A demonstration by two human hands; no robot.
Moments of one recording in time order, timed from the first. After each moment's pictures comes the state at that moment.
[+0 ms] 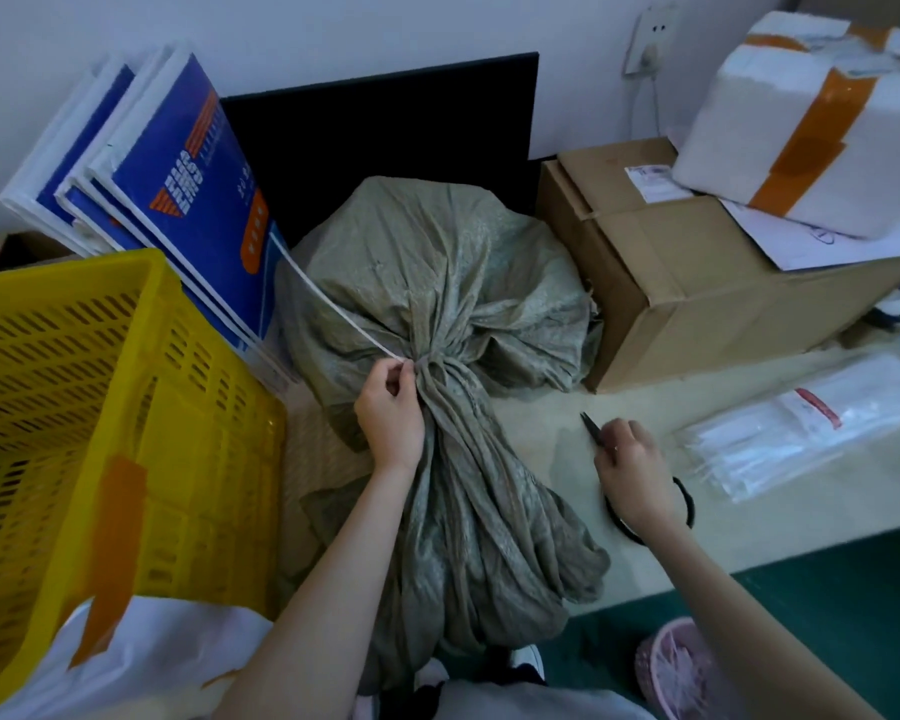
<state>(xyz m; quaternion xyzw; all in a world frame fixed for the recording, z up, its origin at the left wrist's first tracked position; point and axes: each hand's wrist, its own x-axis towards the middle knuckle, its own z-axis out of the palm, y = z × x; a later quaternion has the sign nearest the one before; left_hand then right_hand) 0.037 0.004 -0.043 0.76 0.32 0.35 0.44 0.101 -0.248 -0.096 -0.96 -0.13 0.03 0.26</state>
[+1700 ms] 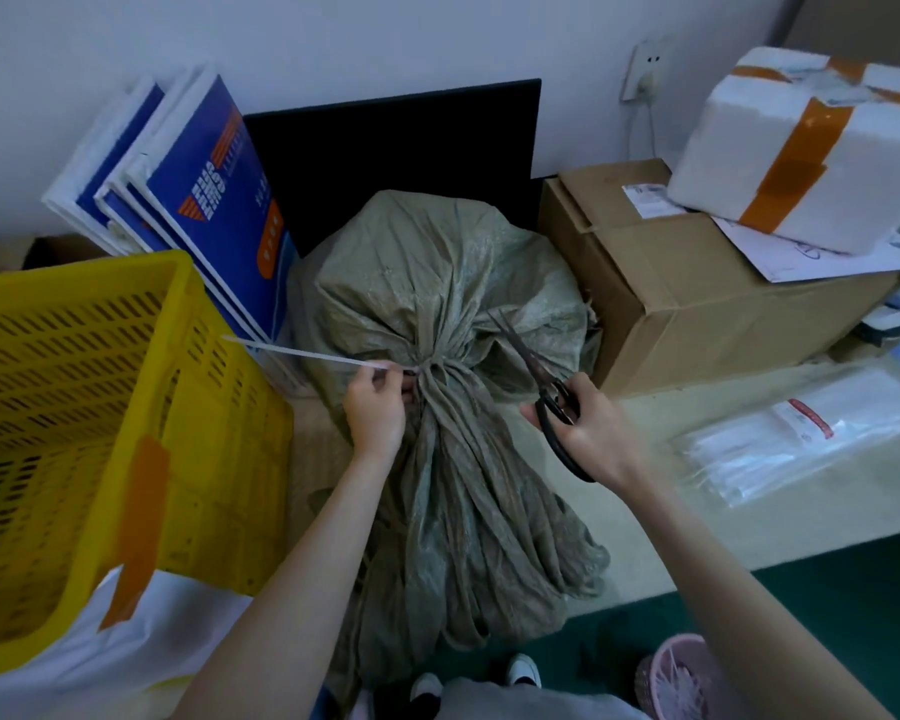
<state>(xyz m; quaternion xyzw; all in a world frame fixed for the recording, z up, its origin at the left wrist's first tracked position) 0.026 0.027 -0.031 0.68 0.36 0.28 0.58 0.082 -0.197 0.010 -0.89 -0.20 0.10 0.40</state>
